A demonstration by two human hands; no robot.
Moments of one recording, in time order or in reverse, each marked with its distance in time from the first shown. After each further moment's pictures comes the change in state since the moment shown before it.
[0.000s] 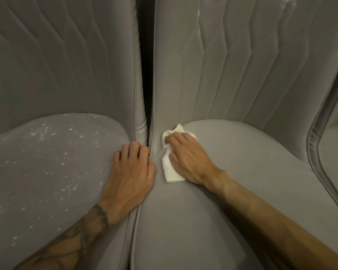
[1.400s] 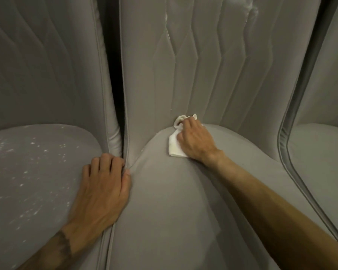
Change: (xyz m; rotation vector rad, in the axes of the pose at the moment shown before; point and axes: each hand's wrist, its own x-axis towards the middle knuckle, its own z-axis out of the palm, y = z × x) left_hand 0.001 0.002 -0.003 0.020 0.090 0.036; right_hand 0.012 0.091 -0.018 -0.251 0.055 0.376
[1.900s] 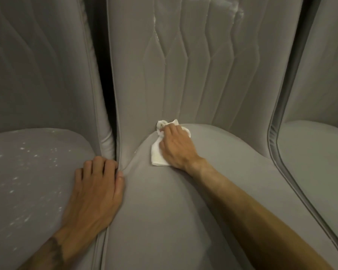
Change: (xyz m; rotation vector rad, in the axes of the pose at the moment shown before) left_hand 0.001 0.002 -0.002 -0.009 0.005 0.011; right_hand -0.011 -0.028 0.005 0.031 -0.051 -0.051
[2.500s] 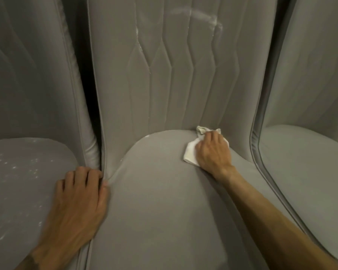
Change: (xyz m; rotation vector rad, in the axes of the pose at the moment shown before) left_hand 0.002 -0.004 0.001 -0.010 0.023 0.004; right_hand -0.050 0.093 -0.026 -0.270 -0.034 0.466
